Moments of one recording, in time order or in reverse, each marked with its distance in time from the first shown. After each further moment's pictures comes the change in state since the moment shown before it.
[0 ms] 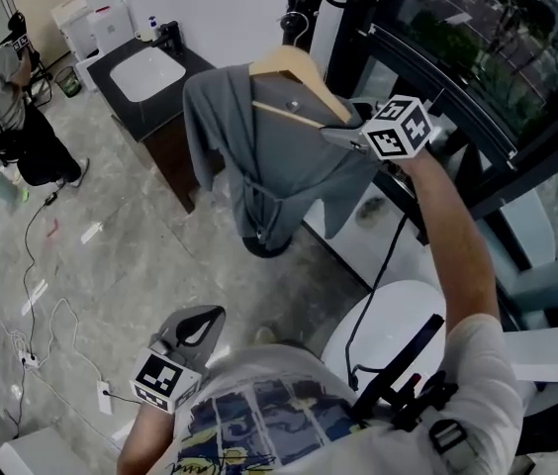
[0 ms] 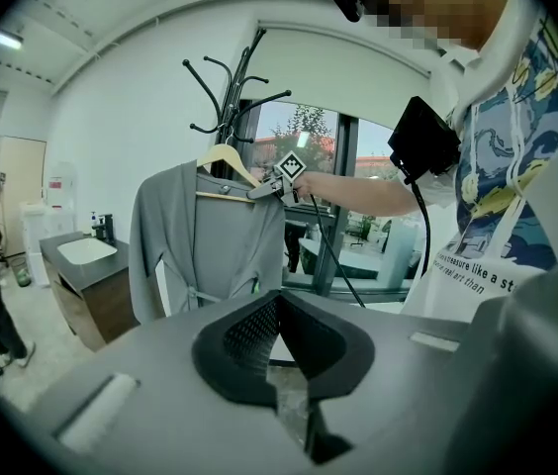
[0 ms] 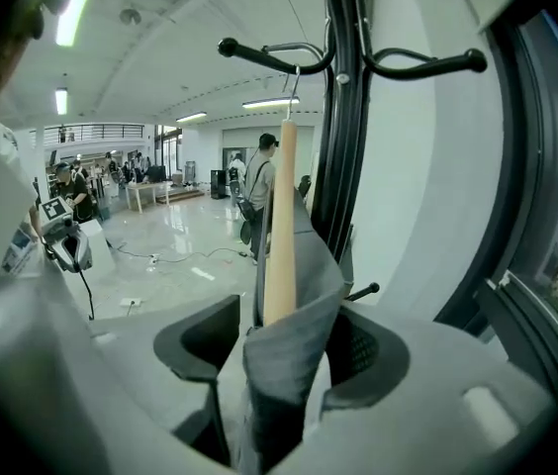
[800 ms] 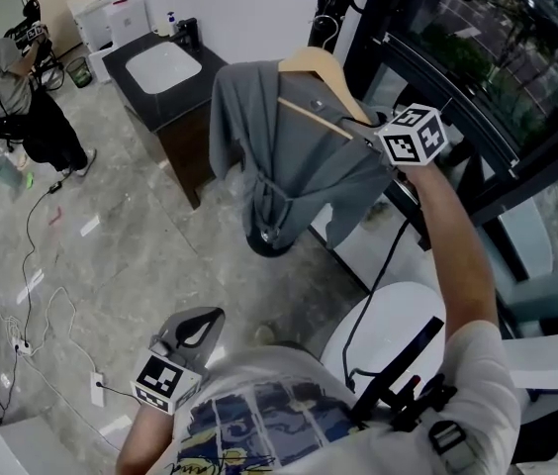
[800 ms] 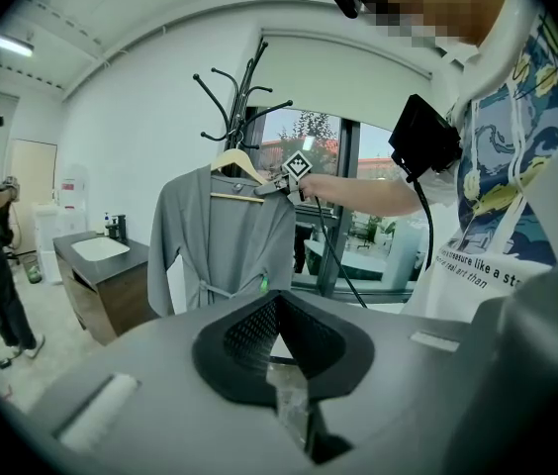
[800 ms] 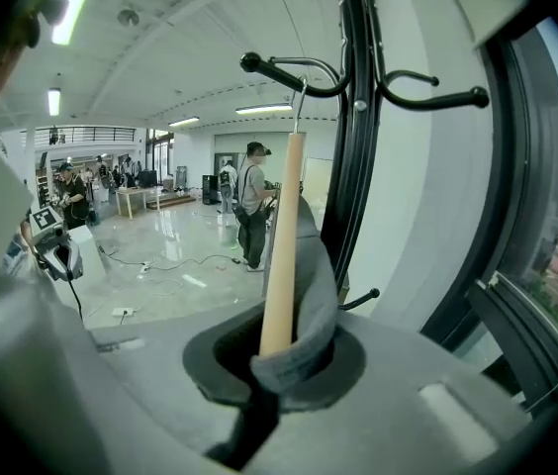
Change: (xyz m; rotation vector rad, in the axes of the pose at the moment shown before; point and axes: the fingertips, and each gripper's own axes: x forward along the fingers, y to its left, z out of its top) left arm -0.038 -0.005 -0.020 -0.012 -0.015 0.042; right arm -0.011 0.022 0.013 0.027 -0.035 -0.048
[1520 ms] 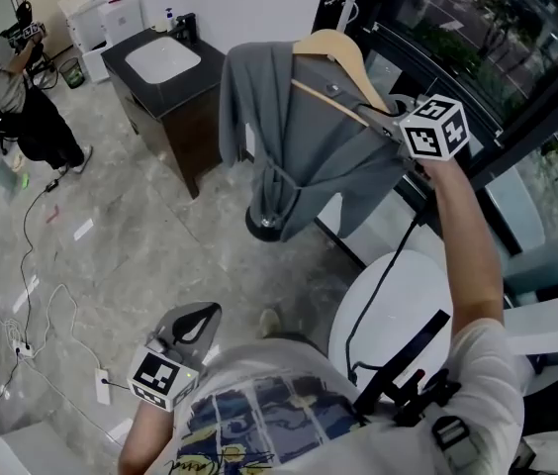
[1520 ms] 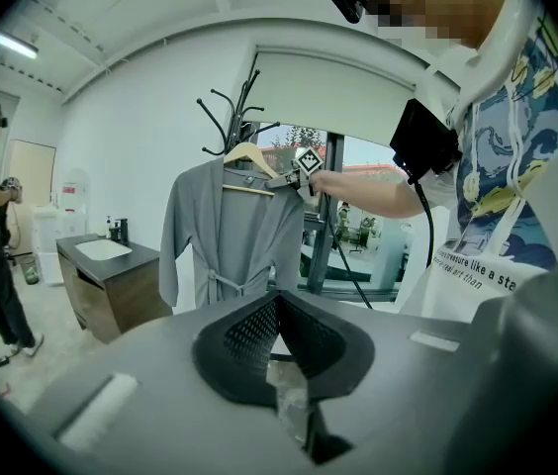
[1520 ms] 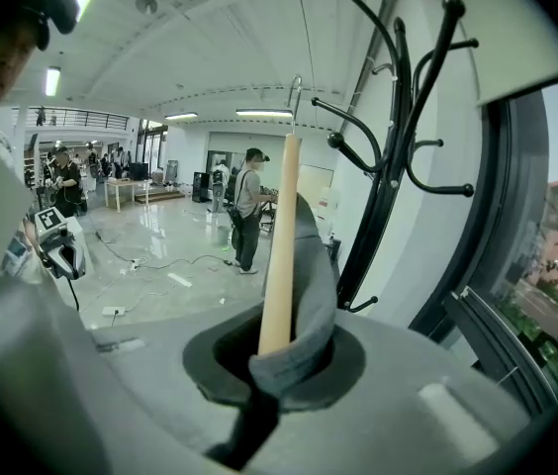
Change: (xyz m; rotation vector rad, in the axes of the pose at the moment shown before) left arm -0.090 -0.017 -0.025 0.012 -0.047 -0.033; right arm -0.073 0.087 0.029 -0.032 -0.018 -0.107
